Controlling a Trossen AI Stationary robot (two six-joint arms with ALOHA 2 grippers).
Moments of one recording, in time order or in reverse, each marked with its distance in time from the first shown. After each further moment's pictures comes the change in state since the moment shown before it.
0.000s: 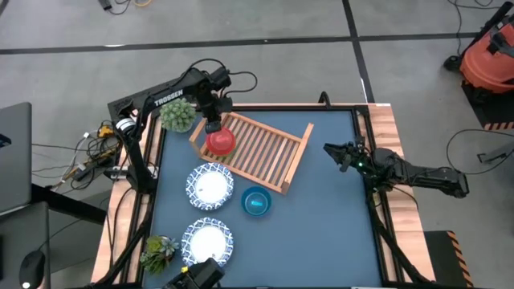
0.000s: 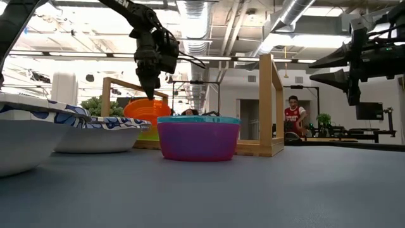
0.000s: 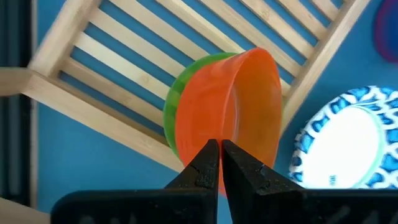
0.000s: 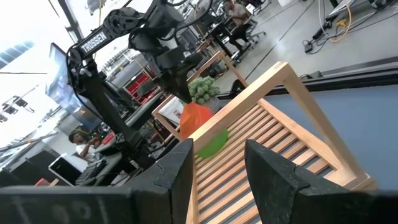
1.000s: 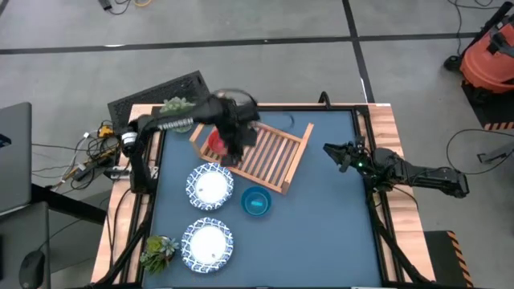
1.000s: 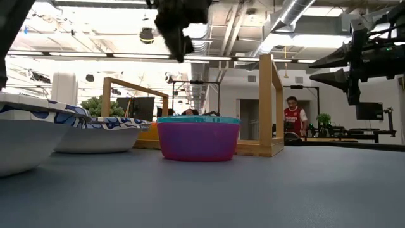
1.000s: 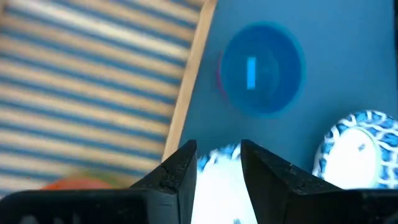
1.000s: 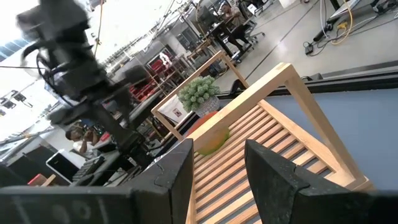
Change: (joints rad) left arm -0.508 0.001 0.205 -0.026 0.048 -0.226; right arm 0.001 0.000 0.000 0.000 -0.005 -0.026
